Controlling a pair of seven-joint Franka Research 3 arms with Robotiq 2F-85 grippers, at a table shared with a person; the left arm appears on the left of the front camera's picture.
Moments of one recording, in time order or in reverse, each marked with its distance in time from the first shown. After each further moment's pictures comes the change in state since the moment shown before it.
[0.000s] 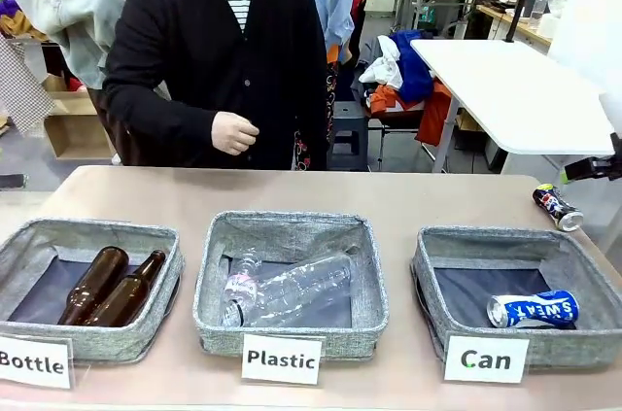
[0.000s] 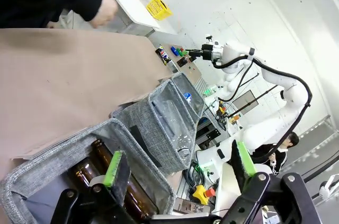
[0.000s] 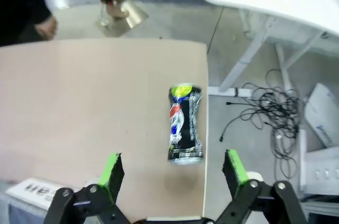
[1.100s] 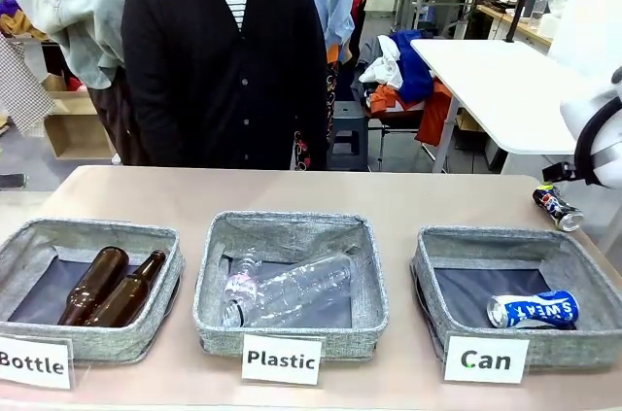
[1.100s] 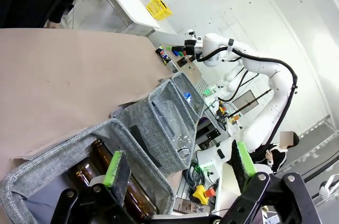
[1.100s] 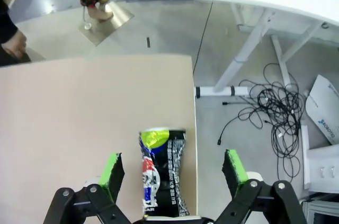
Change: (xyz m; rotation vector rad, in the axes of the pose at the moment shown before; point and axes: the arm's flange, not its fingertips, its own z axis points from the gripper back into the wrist) left arm 0.000 0.000 0.000 0.000 0.000 0.000; right arm 0.006 -0.021 -0.102 -0.041 0.048 -0.042
